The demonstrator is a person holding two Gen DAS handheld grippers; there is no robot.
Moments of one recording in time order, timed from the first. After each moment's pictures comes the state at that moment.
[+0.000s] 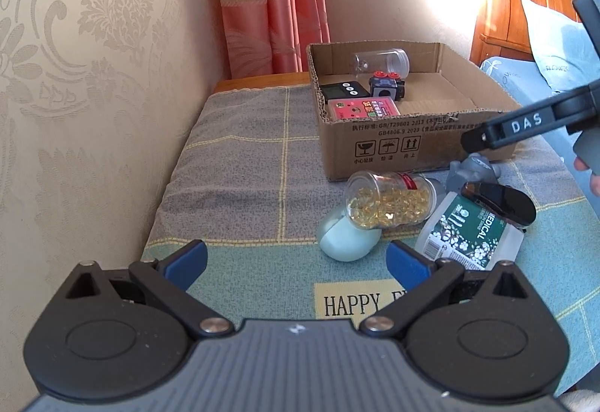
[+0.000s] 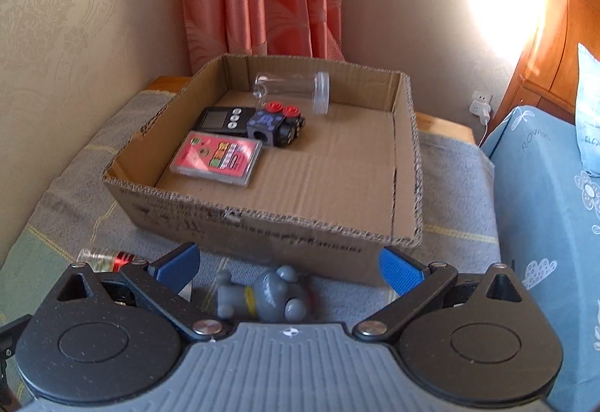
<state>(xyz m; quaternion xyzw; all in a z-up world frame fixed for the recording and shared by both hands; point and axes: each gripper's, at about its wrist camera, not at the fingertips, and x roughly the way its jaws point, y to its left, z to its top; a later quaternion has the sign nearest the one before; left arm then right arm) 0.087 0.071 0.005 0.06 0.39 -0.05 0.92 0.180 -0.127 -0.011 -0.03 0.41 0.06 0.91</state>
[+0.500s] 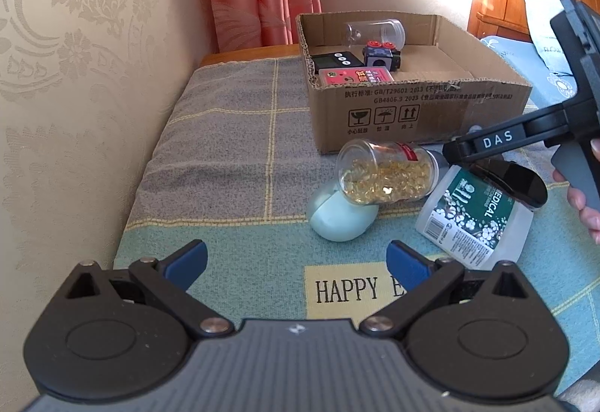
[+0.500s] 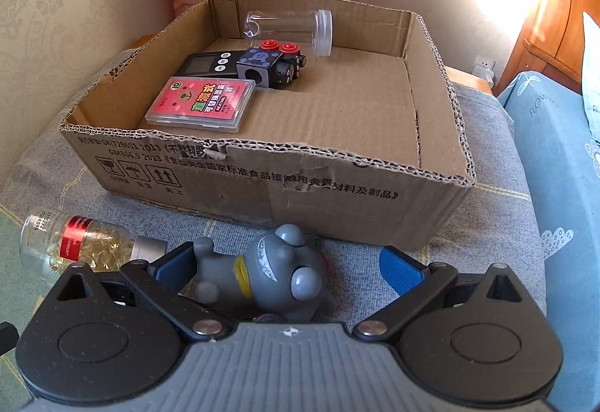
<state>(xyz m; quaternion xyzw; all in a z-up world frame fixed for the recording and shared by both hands) 0.099 0.065 -0.017 0.06 0.42 -0.06 0.90 0.194 -0.128 -0.055 -0.02 0.44 0.05 0.90</state>
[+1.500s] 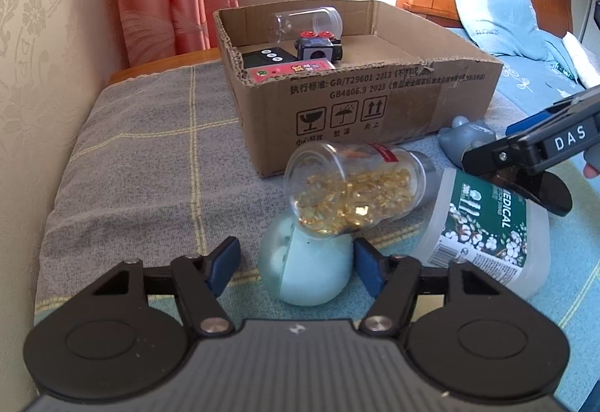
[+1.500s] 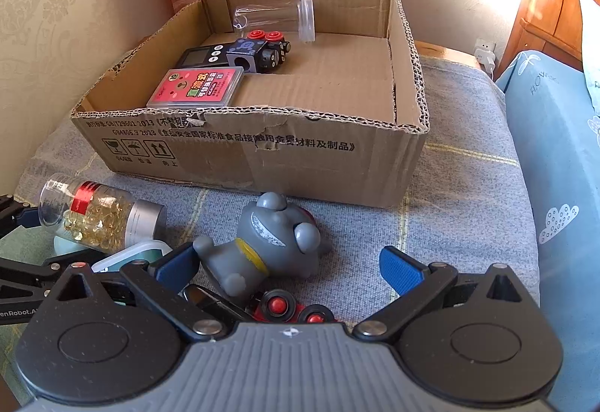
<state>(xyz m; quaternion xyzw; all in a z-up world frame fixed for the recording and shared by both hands) 0.156 0.060 -0.062 0.08 0.39 -0.20 0.89 0.176 -0.150 -0.054 0.01 0.45 0.06 0.89</state>
